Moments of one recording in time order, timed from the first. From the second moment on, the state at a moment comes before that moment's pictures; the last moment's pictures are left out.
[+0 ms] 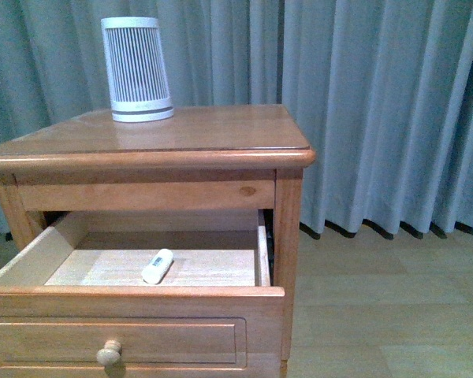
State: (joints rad) left arm 0.00 0.60 0.08 0.51 0.00 0.00; right arm 0.00 0.00 0.01 0.00 0.00 0.00
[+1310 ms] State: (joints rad) left arm 0.00 0.01 0.01 0.00 0.00 0.00; right arm 0.00 0.00 0.01 0.00 0.00 0.00
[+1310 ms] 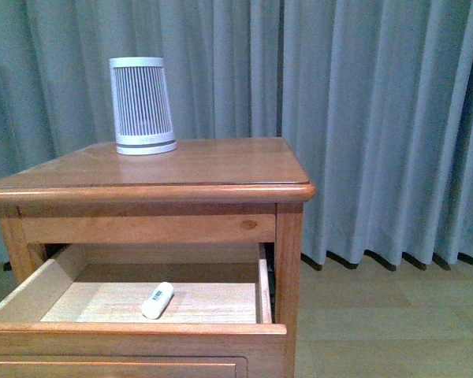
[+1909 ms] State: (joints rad) left arm 0.00 0.01 0.01 0.00 0.00 0.00; right arm 0.00 0.00 0.01 0.00 0.00 0.00
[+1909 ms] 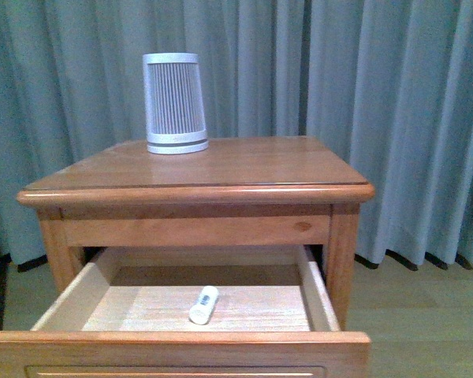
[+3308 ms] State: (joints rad) left arm 0.00 0.00 0.01 0.00 0.00 0.00; right arm 0.07 1.67 0.85 0.22 0.36 0.14
